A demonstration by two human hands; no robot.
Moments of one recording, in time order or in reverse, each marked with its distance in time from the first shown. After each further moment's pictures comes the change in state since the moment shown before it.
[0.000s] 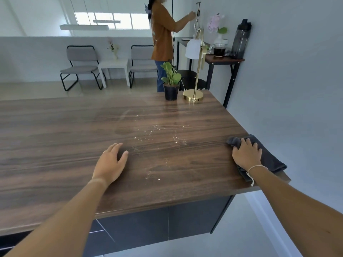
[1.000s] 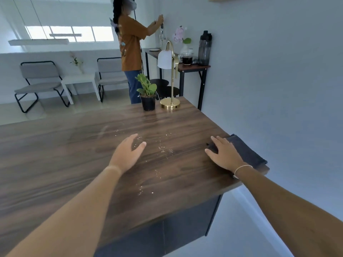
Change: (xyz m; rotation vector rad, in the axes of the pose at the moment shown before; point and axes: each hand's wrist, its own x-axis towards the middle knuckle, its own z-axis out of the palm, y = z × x) left_hand 0.055 0.078 0.012 -0.242 -0.146 0.238; right_hand -0.037 -0.021 -0.023 0.038 -0.043 -0.219
